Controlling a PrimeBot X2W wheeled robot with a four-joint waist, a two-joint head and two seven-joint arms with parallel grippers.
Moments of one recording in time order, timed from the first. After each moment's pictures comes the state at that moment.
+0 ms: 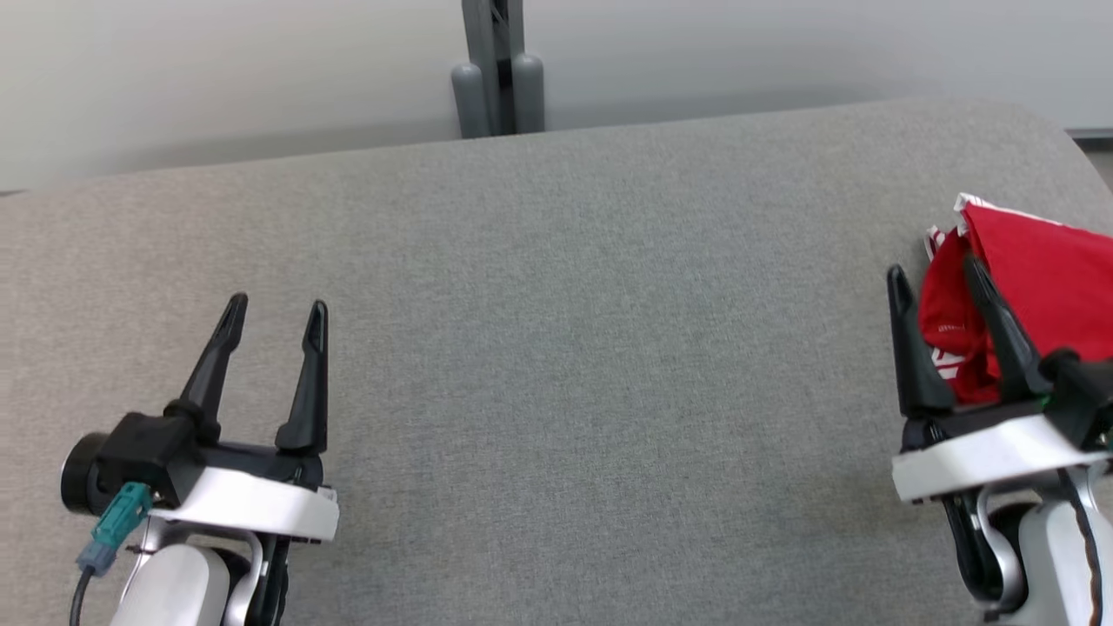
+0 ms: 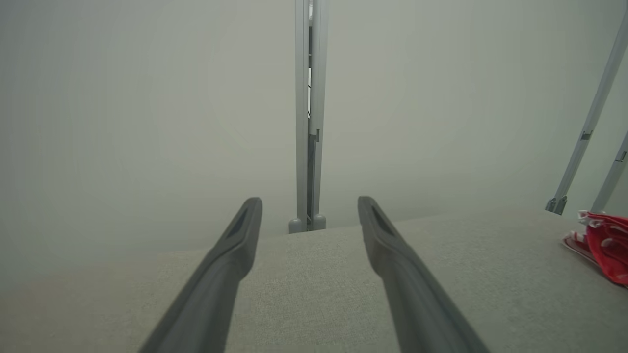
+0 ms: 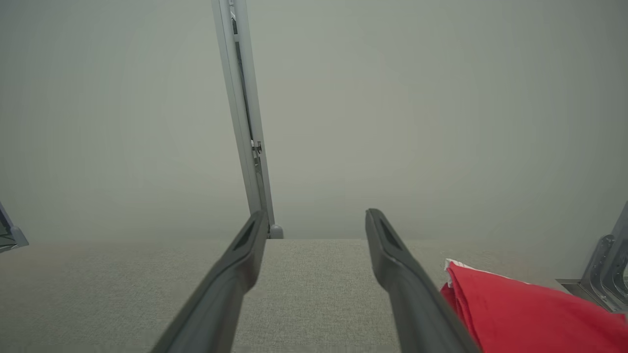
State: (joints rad) left arm -0.17 0.26 -0.21 0.05 -0.36 0.06 -0.23; right arm -0.24 -0.07 0.01 0.08 0.19 0.13 -0.14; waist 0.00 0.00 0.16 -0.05
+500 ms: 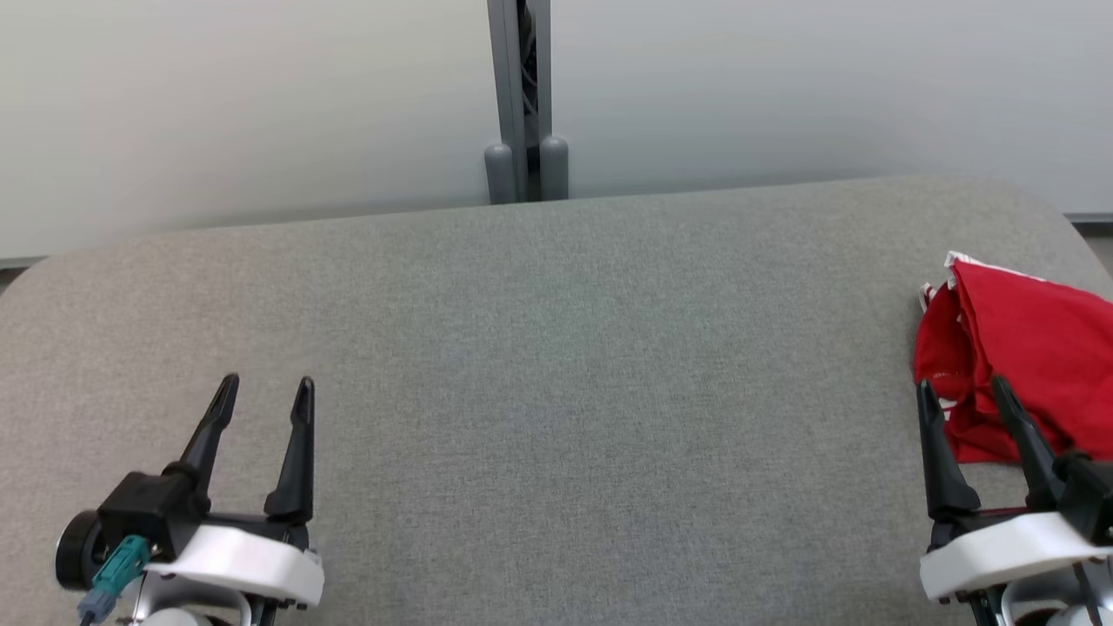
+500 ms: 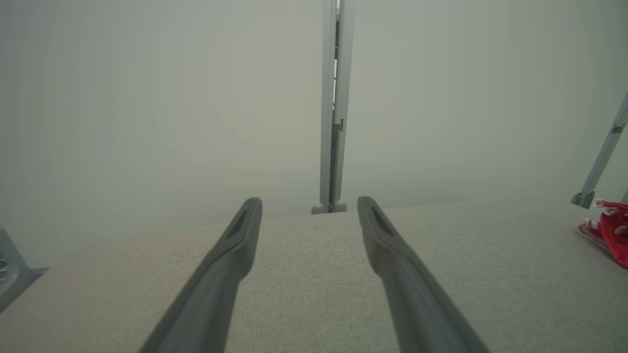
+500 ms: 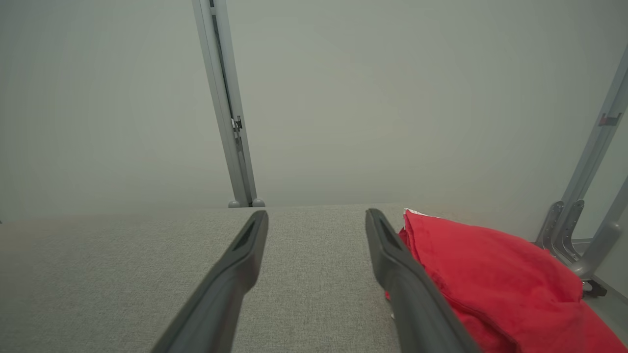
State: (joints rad) left arm -0.05 0.28 -0.20 0.07 -0.38 0.08 -0.20; right arm -0.02 -0.05 -0.08 0.05 0.14 0.13 -0.11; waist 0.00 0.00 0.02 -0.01
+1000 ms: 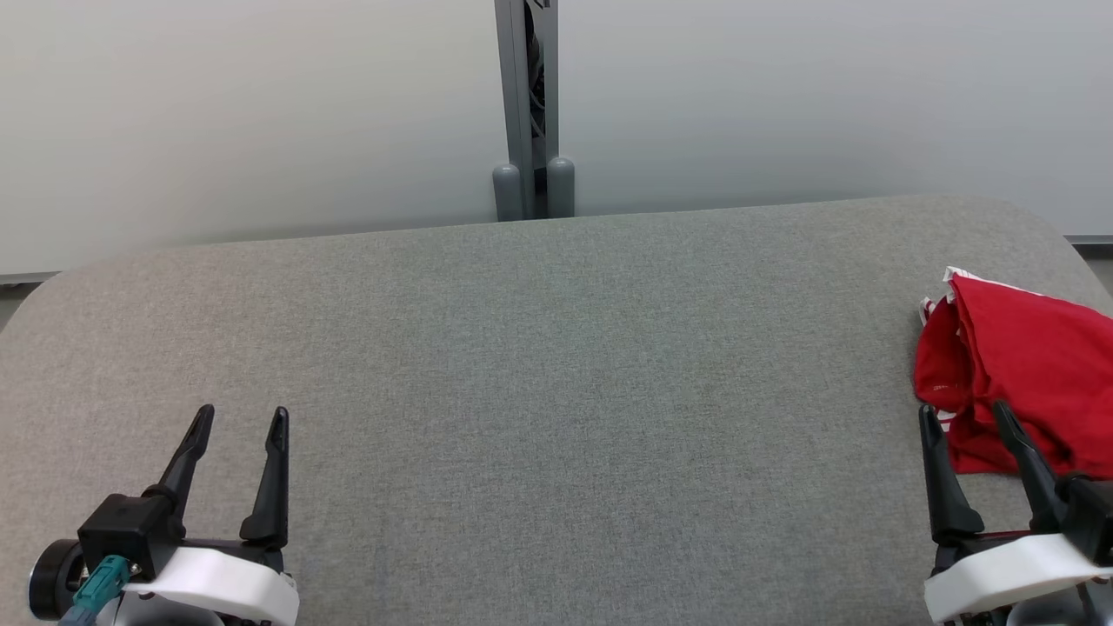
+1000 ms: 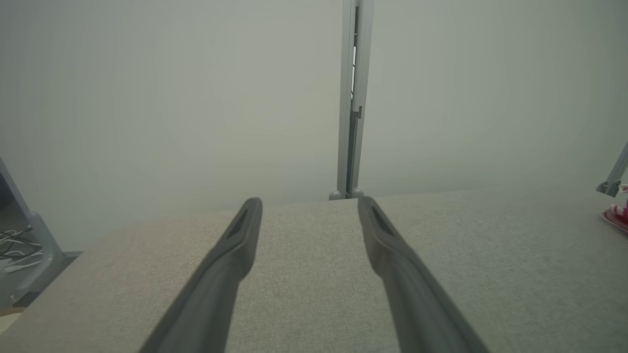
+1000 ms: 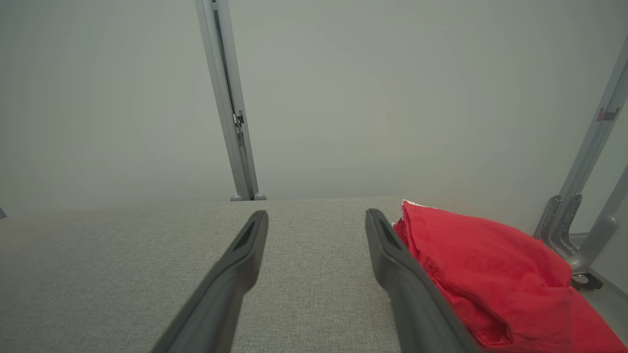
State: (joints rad) left arm -0.01 0.31 -0.18 0.10 -0.40 0.09 -0.20; right arm 0.03 -0.05 -0.09 0.02 0.14 0.13 -0.08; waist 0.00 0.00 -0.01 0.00
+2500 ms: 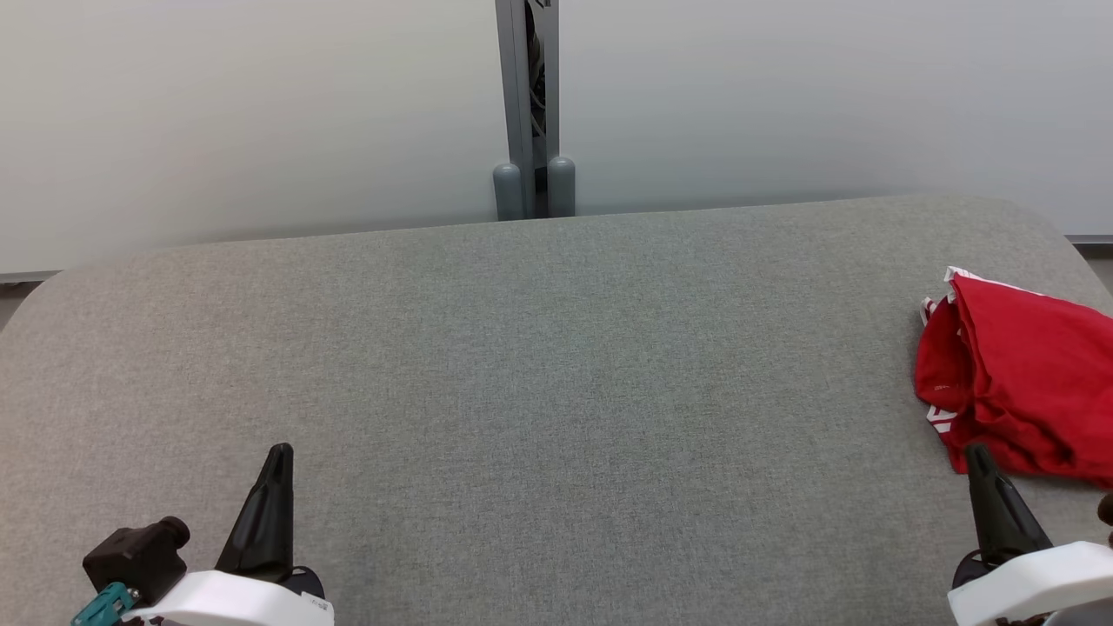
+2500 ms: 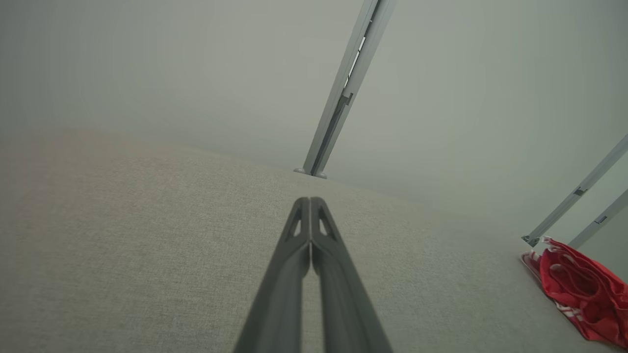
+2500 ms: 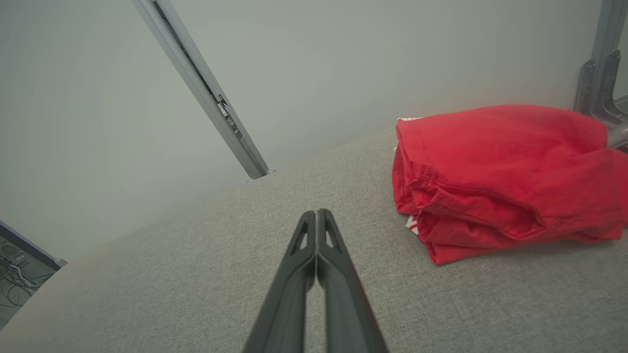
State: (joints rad) left arm 0.04 0.24 -0.21 0.11 -0.66 0.05 -0.20; right arm 0.05 -0.04 -0.13 0.07 0.45 0.13 0.05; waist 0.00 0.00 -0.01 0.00
